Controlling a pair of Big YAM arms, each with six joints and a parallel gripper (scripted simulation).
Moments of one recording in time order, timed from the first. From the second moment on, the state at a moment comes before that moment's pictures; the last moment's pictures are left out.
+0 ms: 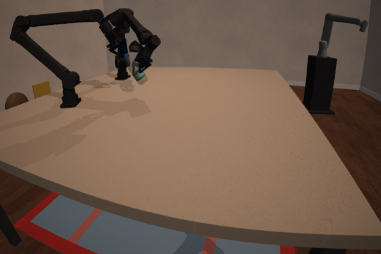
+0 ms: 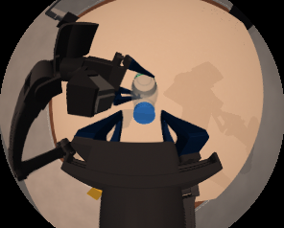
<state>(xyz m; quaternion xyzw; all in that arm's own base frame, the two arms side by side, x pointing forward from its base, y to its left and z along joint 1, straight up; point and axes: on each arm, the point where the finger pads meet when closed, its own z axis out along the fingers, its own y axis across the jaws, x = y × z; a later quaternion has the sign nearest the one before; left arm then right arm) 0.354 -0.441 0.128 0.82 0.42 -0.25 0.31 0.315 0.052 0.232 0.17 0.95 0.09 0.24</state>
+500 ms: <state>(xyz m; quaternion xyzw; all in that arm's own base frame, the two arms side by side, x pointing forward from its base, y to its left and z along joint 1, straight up) 0.354 -0.441 0.128 0.82 0.42 -0.25 0.31 0.315 0.052 0.232 0.46 0.85 0.17 0.20</state>
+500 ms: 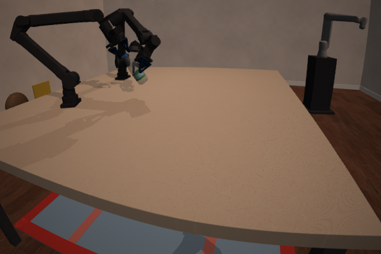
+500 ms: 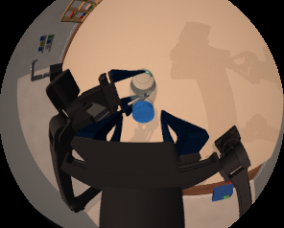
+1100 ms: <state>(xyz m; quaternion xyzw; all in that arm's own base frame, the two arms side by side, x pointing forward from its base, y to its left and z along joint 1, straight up) 0.354 -0.441 0.128 0.81 0.42 -0.25 0.31 0.316 0.047 0.231 0.66 0.71 0.21 0.16</state>
